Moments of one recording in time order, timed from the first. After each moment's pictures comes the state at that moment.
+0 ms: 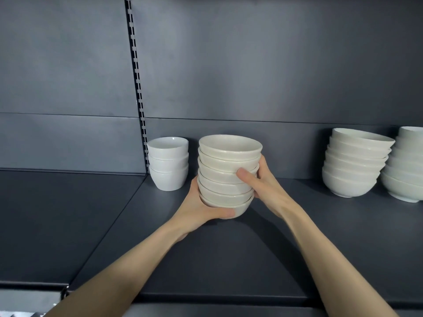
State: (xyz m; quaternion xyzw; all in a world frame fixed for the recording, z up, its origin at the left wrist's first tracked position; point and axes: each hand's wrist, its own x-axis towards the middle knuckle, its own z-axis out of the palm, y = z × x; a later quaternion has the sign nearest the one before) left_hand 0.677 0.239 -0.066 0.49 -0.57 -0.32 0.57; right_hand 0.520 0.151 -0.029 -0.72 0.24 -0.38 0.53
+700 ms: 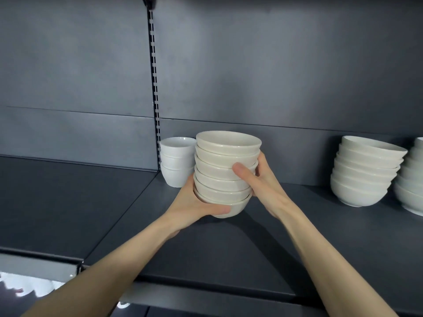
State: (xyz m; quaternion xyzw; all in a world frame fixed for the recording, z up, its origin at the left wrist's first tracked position) left_hand 0.674 0.275 -0.049 0.54 -0.54 -0.28 0.58; right_hand 0.525 0.175 -0.013 -0.72 0.20 -0.40 0.53
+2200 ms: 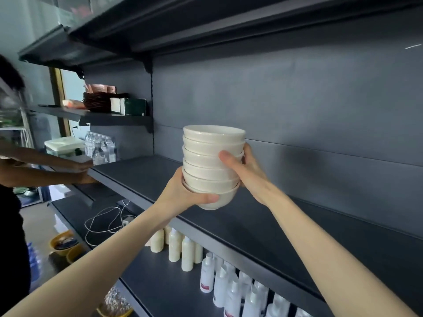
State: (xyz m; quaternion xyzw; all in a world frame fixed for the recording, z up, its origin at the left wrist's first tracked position) left_hand 1.205 0.693 -0.002 0.67 -0.39 -0.05 0.63; right_hand 1.139 0.530 0.037 -0.76 0.00 -0.27 0.59
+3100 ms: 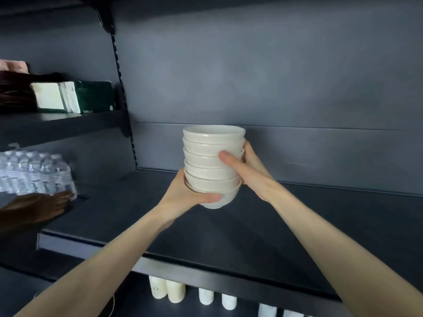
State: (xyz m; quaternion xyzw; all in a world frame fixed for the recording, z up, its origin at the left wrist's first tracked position) left_hand 1.601 0.713 -0.030 0.60 -0.50 -0.22 0.58; right_hand 1.469 0.592 0.007 -0.74 0.13 -0.34 0.57
